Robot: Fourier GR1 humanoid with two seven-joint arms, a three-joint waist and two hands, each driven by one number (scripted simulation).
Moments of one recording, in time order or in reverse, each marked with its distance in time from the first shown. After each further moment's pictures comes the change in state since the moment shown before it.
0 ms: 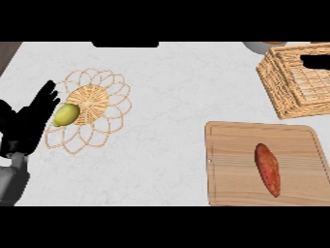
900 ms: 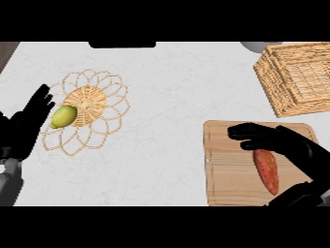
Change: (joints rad) left arm 0.043 0.026 -0.001 -0.024 0.028 0.011 -0.021; right arm 0.334 0.500 0.200 -0.026 -0.033 -0.327 -0.558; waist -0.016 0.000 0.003
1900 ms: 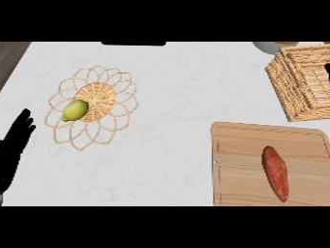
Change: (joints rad) left arm 0.213 0.071 -0.013 -0.080 -0.040 0.047 -0.113; right arm -0.080 0.010 -0.293 0.231 -0.182 -0.651 0.464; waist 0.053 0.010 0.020
